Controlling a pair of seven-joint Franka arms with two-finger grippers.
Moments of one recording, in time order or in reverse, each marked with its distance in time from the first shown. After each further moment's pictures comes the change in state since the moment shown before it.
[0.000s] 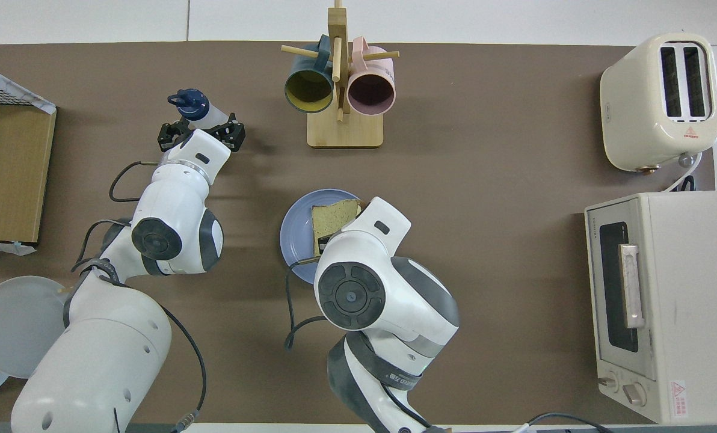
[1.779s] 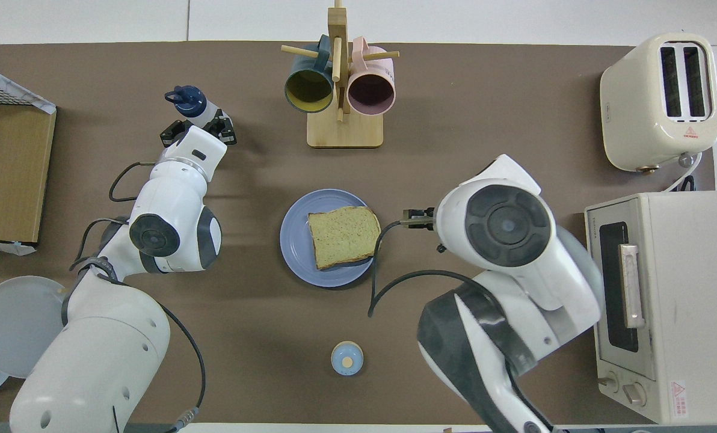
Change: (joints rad) left arm 0.005 0.002 0.005 0.020 -0.001 -0.044 -0.048; right arm -0.257 -0.218 -0.005 0.019 0.153 -0.349 -0.249
